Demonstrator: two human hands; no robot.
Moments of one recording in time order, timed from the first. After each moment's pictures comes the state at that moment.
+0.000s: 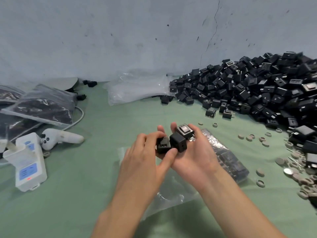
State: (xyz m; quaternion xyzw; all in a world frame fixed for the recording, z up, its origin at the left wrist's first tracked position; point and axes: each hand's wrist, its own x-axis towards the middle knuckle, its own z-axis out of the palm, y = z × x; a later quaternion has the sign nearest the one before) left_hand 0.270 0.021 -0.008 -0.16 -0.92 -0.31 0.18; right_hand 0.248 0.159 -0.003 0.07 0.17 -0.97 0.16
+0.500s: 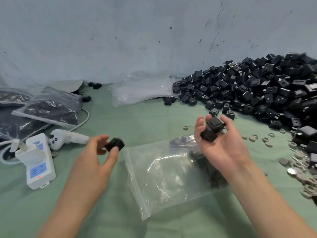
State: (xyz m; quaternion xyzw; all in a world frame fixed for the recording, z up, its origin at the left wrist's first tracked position) left_hand 0.260 -0.078 -0.009 -0.02 -0.90 -0.40 0.19; right_hand 0.245 0.209 0.006 0.10 0.12 -0.99 0.02
